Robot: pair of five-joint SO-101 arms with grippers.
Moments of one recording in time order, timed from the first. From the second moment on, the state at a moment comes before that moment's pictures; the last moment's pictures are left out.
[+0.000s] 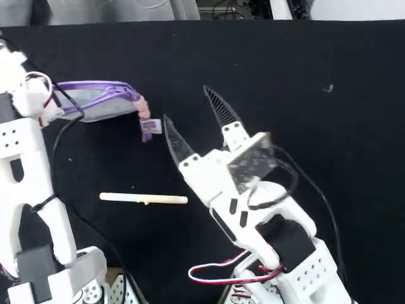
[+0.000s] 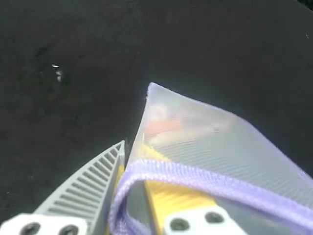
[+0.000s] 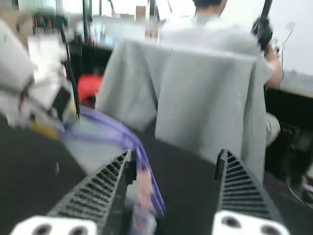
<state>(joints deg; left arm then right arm) -24.1 -17.2 -1.3 78.3 12.4 -35.6 -71.6 50.5 36.4 7.4</state>
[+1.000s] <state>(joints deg) -42.5 -17.1 -1.4 77.1 12.4 -49.5 -19.7 46.0 53.7 29.9</state>
